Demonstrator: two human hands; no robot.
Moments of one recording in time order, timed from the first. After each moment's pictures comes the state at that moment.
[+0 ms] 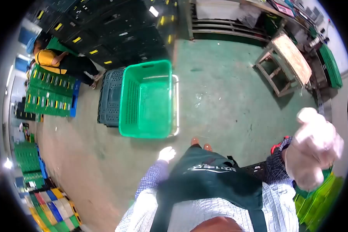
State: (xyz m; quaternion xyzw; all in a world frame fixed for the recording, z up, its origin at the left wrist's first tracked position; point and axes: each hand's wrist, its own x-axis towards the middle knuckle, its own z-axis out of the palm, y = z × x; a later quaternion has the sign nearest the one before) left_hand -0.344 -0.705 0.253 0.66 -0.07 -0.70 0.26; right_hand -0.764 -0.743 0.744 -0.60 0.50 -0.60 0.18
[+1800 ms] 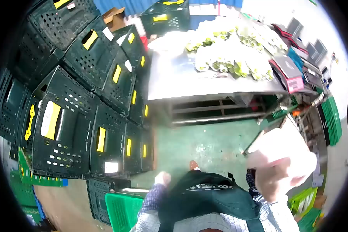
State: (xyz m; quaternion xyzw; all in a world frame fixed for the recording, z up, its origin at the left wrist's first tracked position) left_hand -0.639 -1.467 0.222 0.61 -0.07 -0.73 0.29; right_hand -1.015 -1.519 0.776 -0.81 0.14 -0.56 0.10
